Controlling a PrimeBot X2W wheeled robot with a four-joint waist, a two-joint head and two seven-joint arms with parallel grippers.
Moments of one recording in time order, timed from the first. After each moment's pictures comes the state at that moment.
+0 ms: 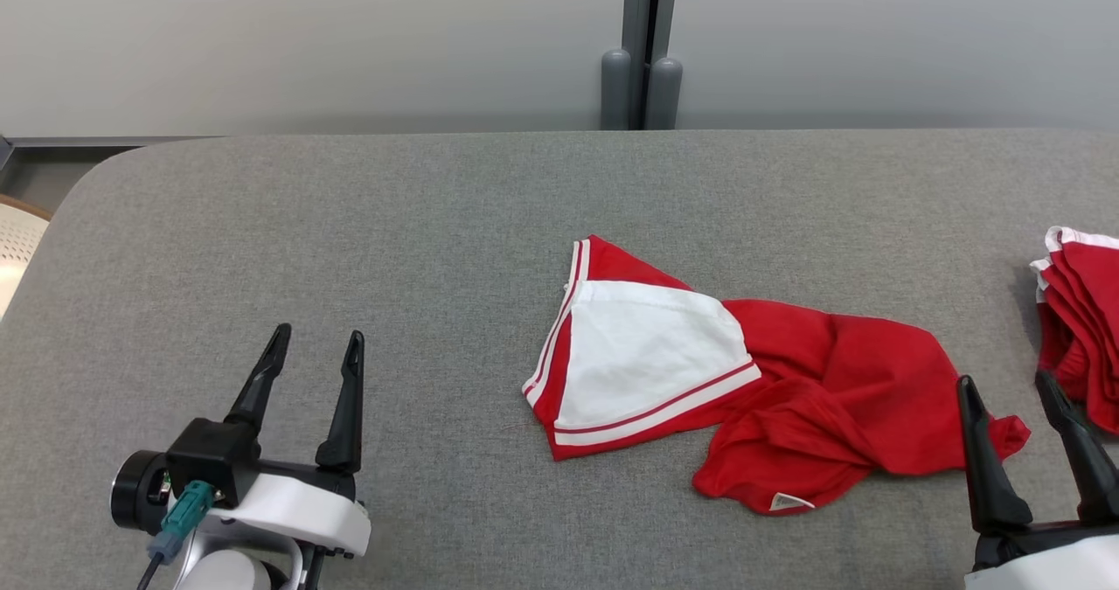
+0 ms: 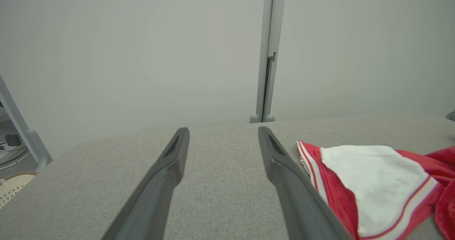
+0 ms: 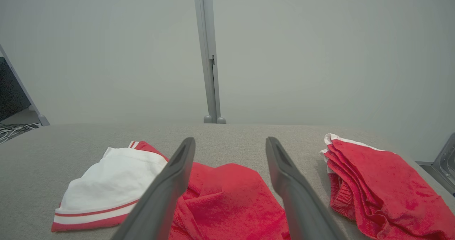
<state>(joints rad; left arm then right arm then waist) -0.12 0.21 -0.24 0.17 -0.31 0.04 -0.25 0.16 -0.13 -0.06 -0.23 0.21 0.13 0.05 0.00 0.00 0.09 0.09</state>
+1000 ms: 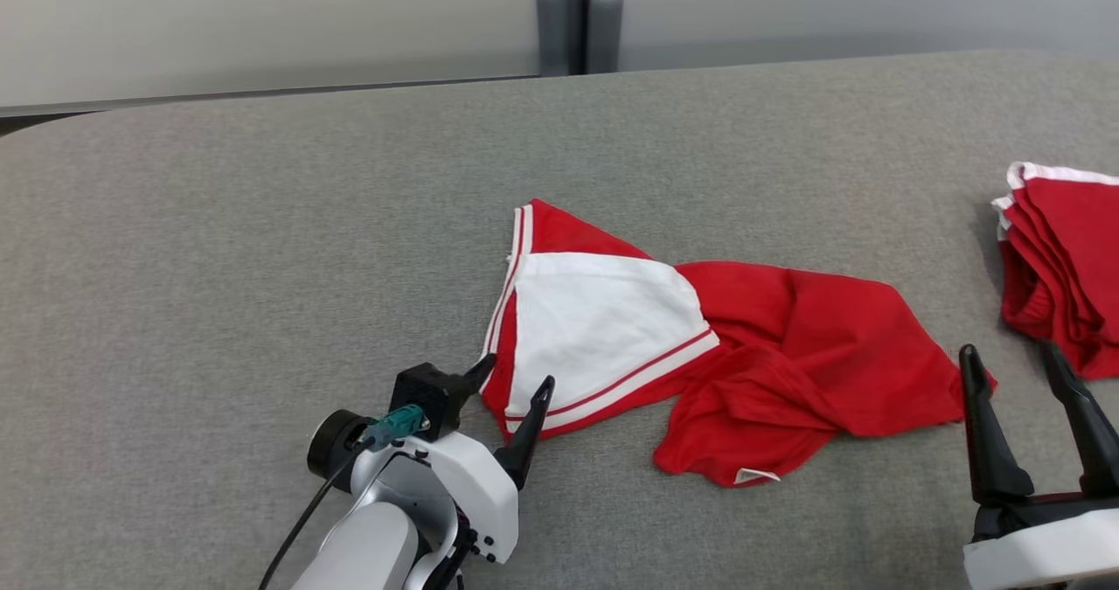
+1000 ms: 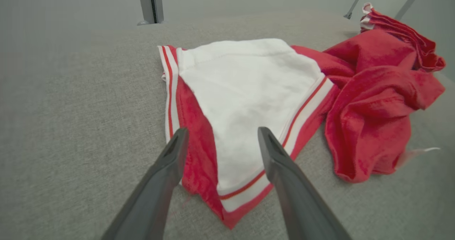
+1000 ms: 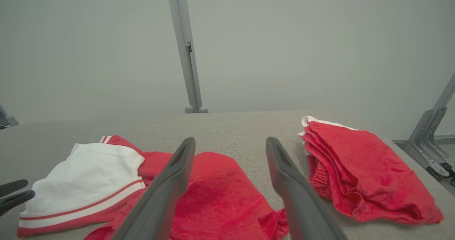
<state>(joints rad) -0.31 0.07 -0.51 0.42 -0.36 -0.08 -0.02 0.13 -0.10 -0.06 -0.27 0.20 0.13 0.08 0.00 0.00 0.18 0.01</state>
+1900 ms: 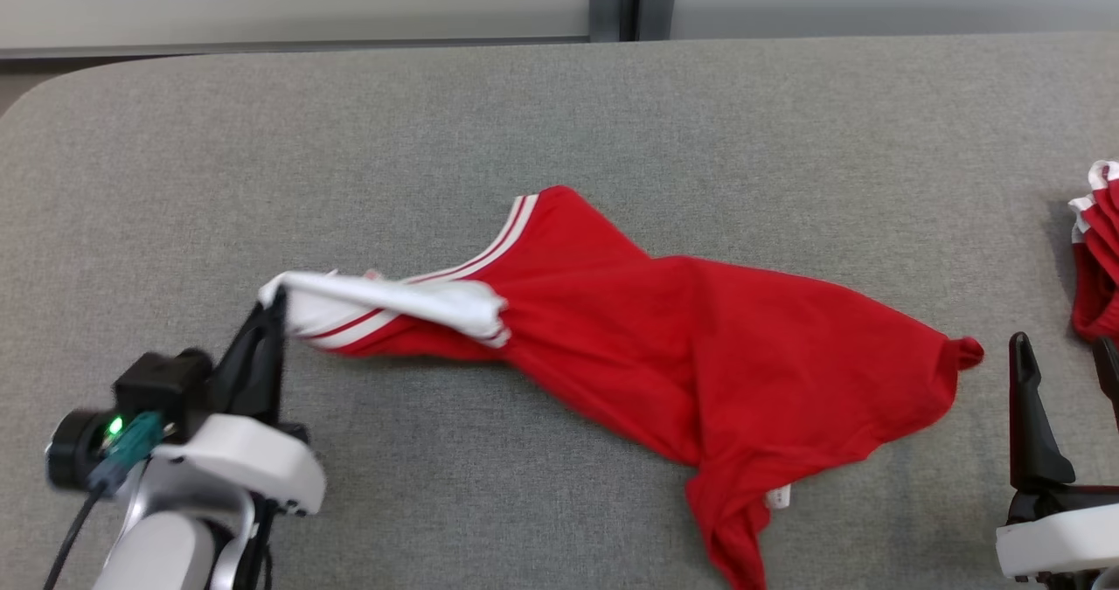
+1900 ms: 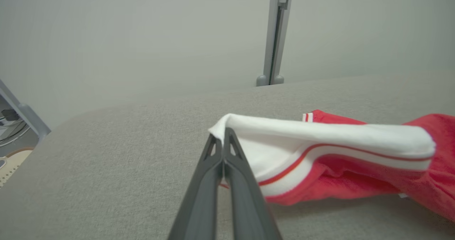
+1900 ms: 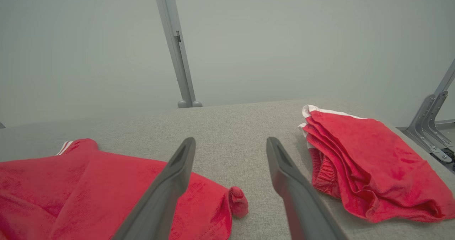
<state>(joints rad) -0.20 0.32 -0.29 0.06 -0.38 0.13 -0.05 0.10 -0.07 -0.15 -0.24 0.20 0.13 0.08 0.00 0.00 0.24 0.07</state>
